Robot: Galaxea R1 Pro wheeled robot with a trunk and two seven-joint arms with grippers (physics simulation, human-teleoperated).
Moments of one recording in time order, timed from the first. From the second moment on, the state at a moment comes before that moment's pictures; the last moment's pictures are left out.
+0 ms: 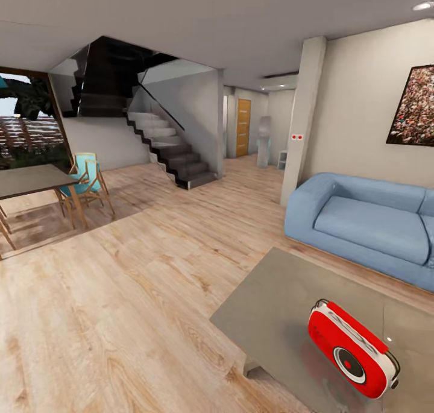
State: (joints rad) left arm 0.00 -0.01 0.00 -0.05 0.01 -0.01 0.01; right arm 0.00 0.00 0.01 0.00 0.01 -0.05 -0.01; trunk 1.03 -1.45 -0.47
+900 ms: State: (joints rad) left arm 0.00 -0.01 0.00 -0.05 0.01 -0.01 0.01; right arm 0.00 0.00 0.01 0.00 0.01 -0.05 -0.01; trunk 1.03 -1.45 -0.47
